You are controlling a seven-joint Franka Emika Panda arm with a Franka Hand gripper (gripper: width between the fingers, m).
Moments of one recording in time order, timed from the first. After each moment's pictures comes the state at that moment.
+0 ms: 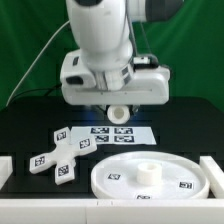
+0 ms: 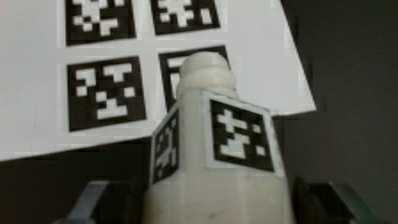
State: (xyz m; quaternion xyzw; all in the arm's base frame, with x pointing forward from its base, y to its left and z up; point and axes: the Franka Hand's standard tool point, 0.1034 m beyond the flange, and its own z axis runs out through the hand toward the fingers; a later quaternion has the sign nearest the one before) arm 0.431 0.005 0.084 -0.96 0.08 0.27 0.06
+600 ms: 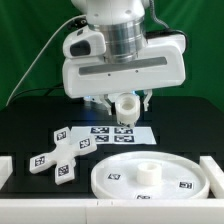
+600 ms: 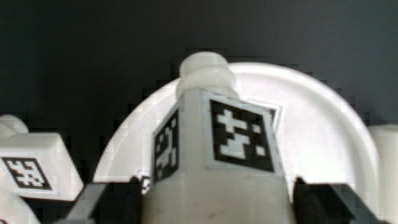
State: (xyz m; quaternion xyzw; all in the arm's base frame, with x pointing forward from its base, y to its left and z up) arm 0.505 0.002 0.109 -1.00 0.03 0.07 0.06
